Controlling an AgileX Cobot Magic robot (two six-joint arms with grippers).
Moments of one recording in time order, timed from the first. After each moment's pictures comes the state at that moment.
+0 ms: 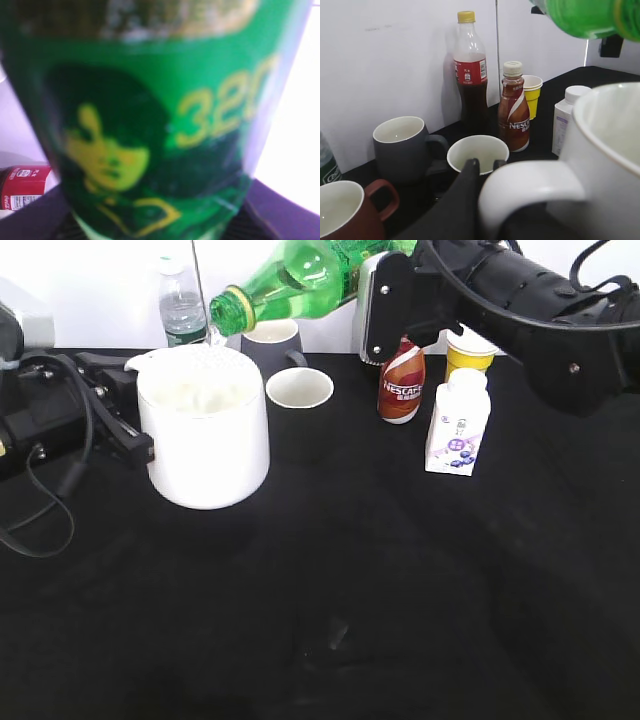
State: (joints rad) left arm -0.27 1.57 -0.51 0.59 -0.95 -0.25; right arm 0.48 1.81 -1.02 -0.09 -0.81 -1.49
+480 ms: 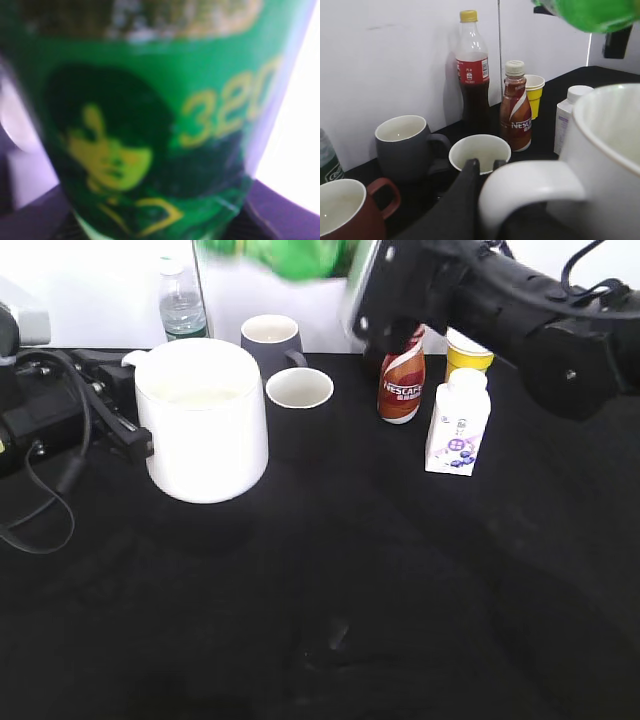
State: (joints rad) left arm -0.27 1.57 -0.51 0.56 -0.95 -0.25; right arm 0.49 1.81 -1.02 -0.16 -0.81 -1.06
